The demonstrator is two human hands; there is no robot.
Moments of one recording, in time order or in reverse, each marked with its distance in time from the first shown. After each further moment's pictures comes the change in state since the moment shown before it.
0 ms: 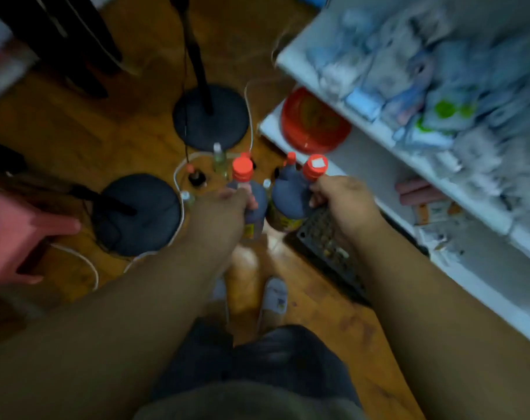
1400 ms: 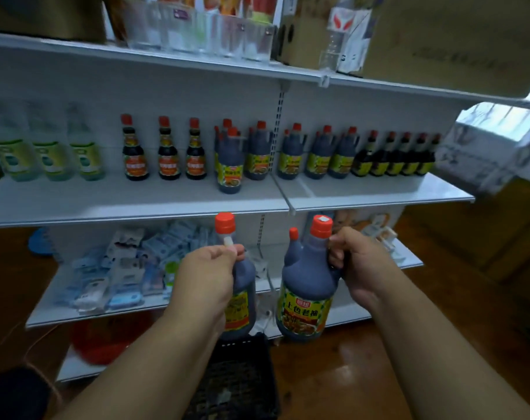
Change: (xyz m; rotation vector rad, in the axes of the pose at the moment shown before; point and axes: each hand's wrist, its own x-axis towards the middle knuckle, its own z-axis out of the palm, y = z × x) left_hand -0.314 0.180 0.239 -0.086 -0.720 0.484; right_hand -0.319 -0.072 -0.385 0.593 0.748 -0.352
